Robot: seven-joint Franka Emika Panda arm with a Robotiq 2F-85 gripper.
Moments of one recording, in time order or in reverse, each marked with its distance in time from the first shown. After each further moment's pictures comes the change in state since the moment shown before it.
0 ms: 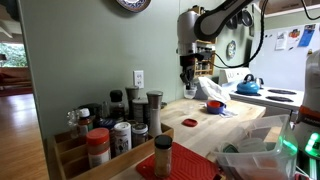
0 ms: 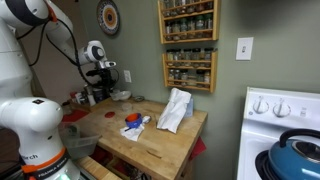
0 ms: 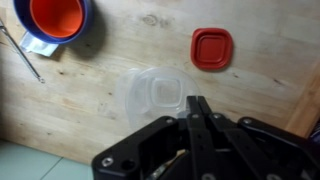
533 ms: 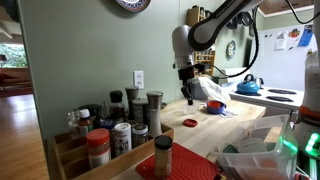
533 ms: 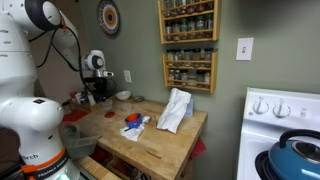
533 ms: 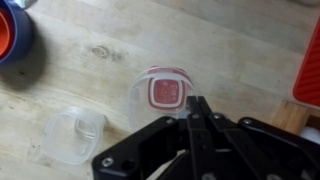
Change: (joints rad) arm 0.022 0.121 0.037 0.002 0.142 -0.013 -0.117
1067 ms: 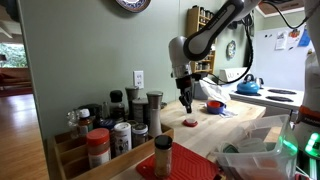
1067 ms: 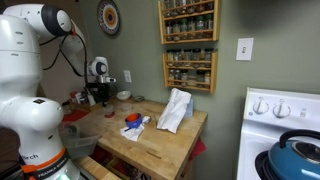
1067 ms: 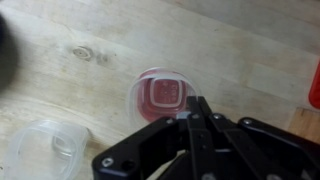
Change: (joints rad) arm -0.001 0.119 -0.004 0.037 0.003 0.038 0.000
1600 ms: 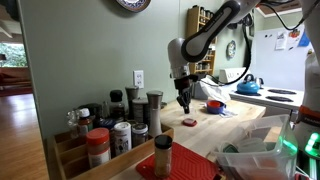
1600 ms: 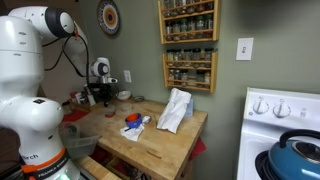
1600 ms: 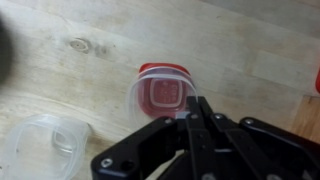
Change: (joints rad) arm -0.001 0.031 -0.014 0.026 0.003 0.015 0.010
